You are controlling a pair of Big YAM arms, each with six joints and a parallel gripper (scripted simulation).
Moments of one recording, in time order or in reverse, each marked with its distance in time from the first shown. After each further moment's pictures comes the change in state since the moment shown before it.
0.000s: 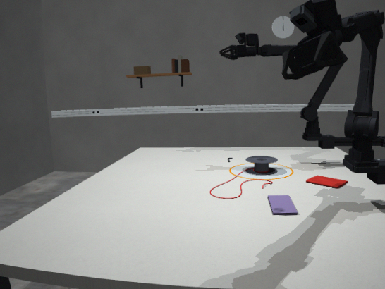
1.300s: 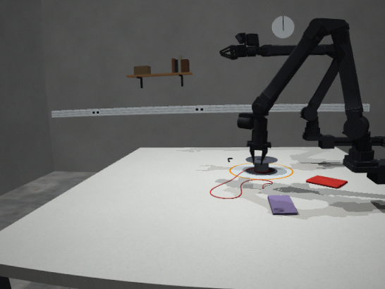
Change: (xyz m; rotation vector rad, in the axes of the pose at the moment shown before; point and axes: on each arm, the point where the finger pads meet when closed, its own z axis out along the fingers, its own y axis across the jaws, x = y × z) left arm 0.390 -0.564 -0.298 1.349 0.108 1.954; right arm 0.000 0.000 0.000 0.000 0.000 0.000
